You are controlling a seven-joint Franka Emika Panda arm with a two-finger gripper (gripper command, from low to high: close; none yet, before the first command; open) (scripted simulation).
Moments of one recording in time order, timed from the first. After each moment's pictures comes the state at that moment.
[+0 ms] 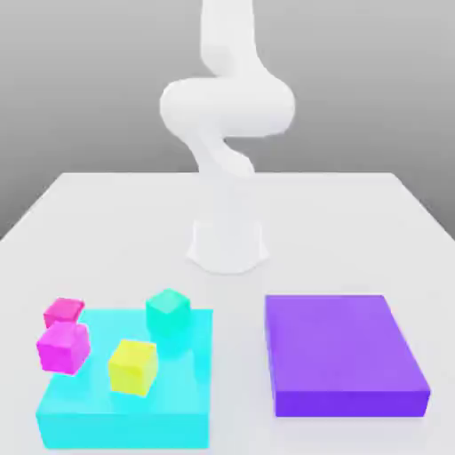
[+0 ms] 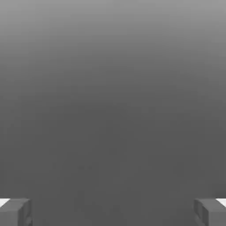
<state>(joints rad) -0.06 -0.75 0.02 -2.33 -0.03 2.33 0.88</state>
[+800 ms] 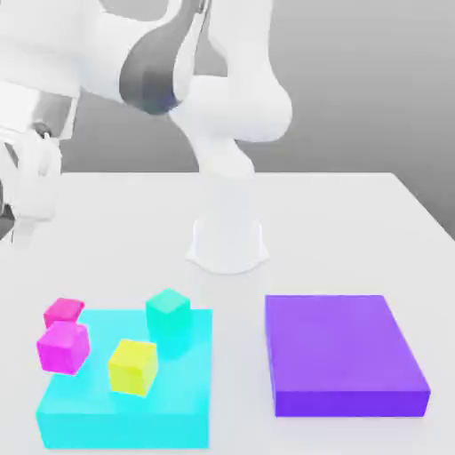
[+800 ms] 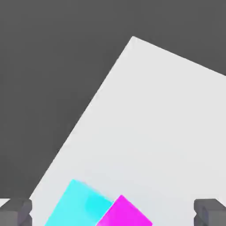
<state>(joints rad) -0.60 -0.22 0.00 -2.62 -0.24 2.64 1.58</state>
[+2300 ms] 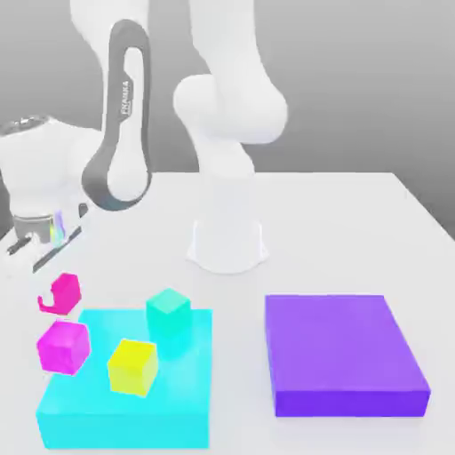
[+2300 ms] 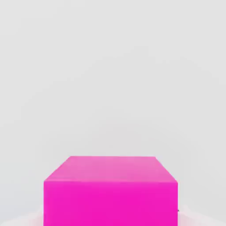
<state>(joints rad) -0.74 0.03 -0.04 -2.77 -0.01 2.80 1.80</state>
